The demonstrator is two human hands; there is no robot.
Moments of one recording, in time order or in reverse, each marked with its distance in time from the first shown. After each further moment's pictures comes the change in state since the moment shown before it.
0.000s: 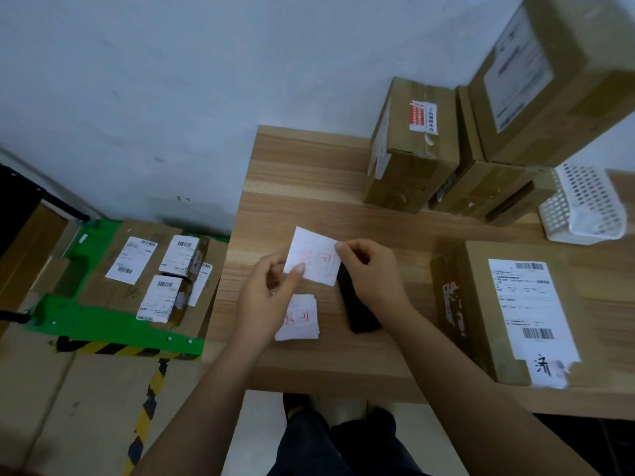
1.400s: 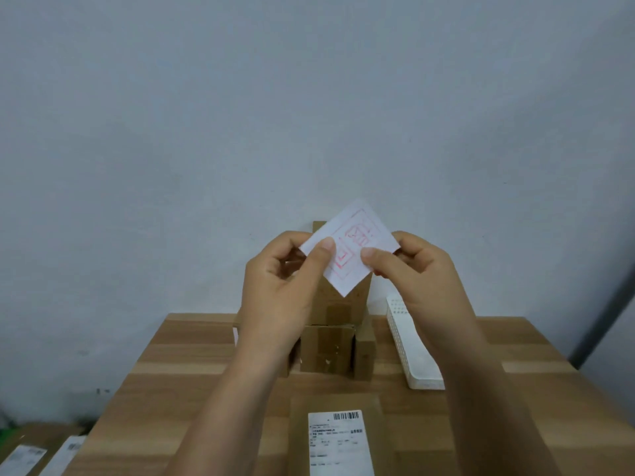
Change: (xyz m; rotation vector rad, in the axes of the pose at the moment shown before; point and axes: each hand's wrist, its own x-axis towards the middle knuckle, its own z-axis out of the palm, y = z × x) left_hand -0.113 0.377 0.193 -0.460 0.039 0.651; right_hand -0.079 -0.101 -0.389 0.398 0.192 -0.548
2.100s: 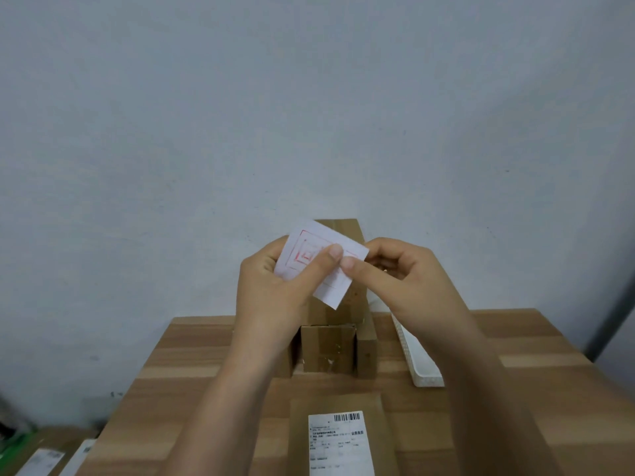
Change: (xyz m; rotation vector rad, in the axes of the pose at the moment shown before) left_hand 0.004 0.003 0.017 0.082 0.022 -0.087; right_hand 0.004 0.004 -0.015 -0.101 -0.126 -0.001
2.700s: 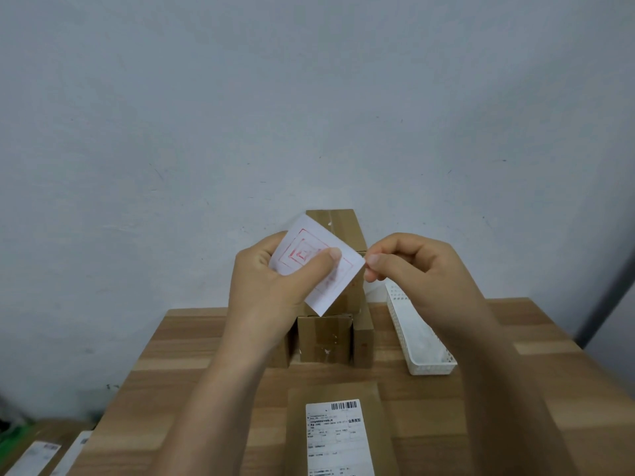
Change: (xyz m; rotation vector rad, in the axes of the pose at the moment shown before) left_hand -0.002 -0.004 -0.004 0.047 -0.038 -0.009; right_hand -0.005 0.004 -0.014 -0.038 0.020 0.002
